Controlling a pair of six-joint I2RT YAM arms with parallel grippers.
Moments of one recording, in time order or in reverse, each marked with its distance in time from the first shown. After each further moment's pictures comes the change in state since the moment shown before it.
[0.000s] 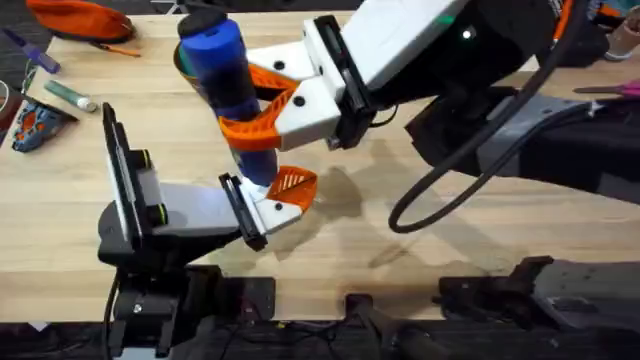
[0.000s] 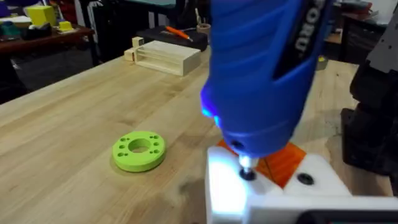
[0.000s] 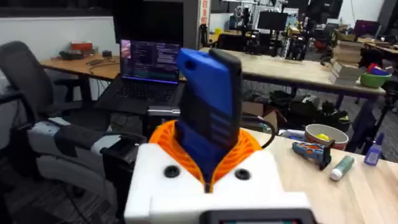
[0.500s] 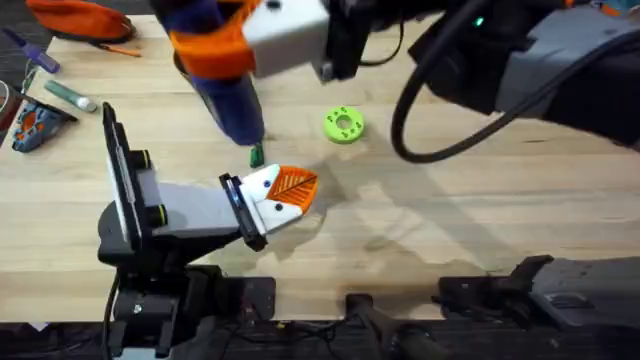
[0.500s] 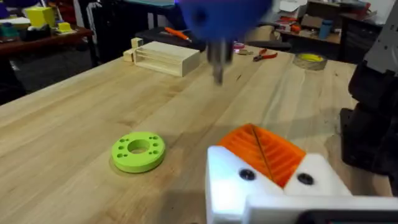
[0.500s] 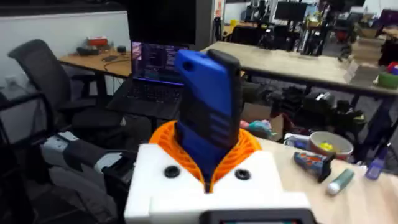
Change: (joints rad) left arm 0.000 -0.002 0.000 0.000 0.000 0.001; right arm -0.032 0.037 0.335 -0.335 -0.113 -0.007
